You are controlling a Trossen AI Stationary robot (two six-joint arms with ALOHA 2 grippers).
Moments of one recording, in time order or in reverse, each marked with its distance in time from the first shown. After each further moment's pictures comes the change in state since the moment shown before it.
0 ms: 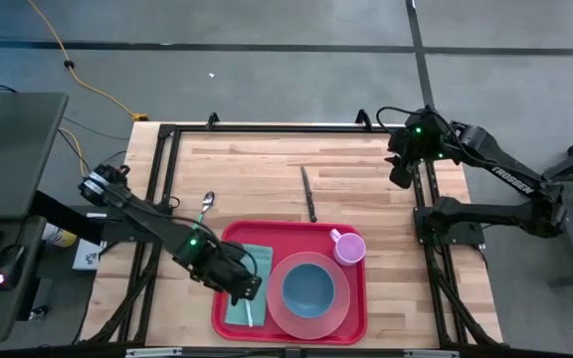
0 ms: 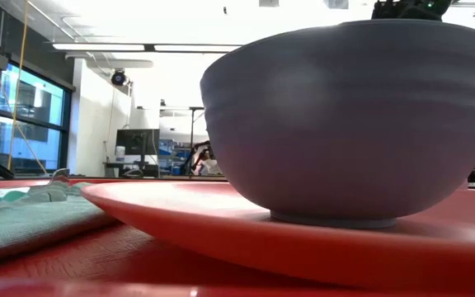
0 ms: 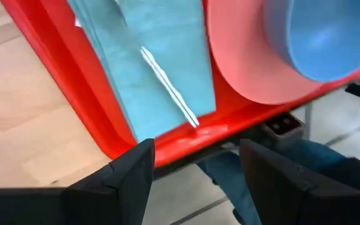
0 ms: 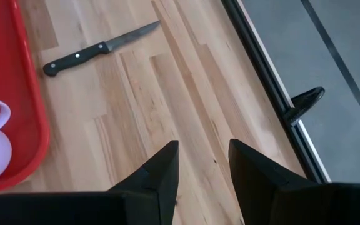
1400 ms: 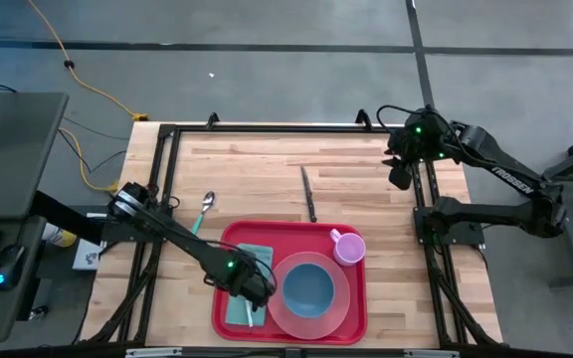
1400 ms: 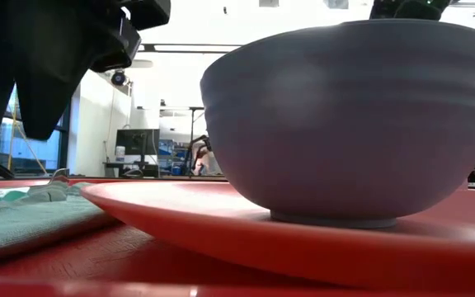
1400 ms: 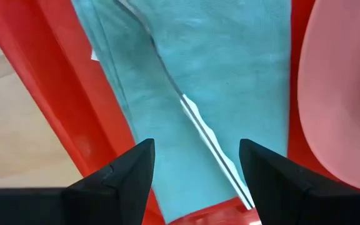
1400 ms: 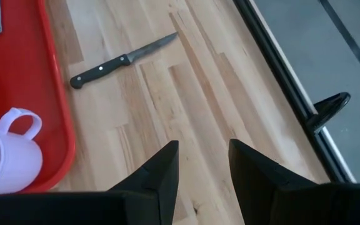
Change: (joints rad) left arm 0.029 0.275 -0.002 0.010 0.000 0.005; right arm 0.000 0.000 0.000 0.013 -0.078 0.046
